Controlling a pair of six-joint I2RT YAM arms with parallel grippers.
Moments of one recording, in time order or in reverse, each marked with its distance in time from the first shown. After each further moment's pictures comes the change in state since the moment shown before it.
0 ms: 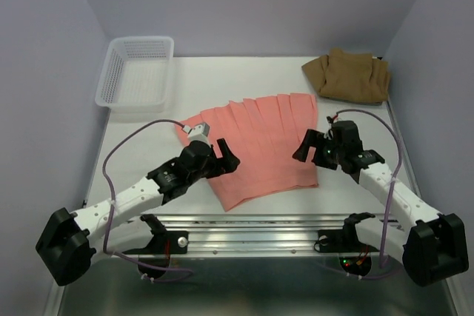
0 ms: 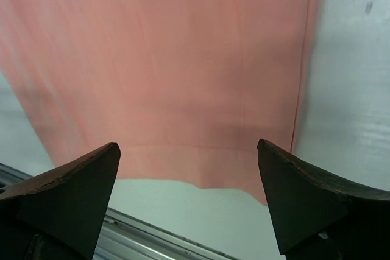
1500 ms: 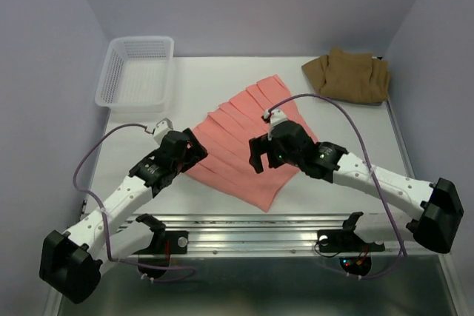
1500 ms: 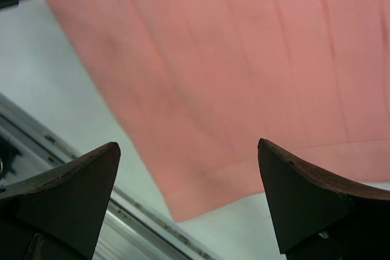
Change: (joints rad) left arm 0.278 -0.048 0.074 -0.288 -0.114 -0.069; right arm 0.559 0.200 0.319 -0.021 0.384 -0.151
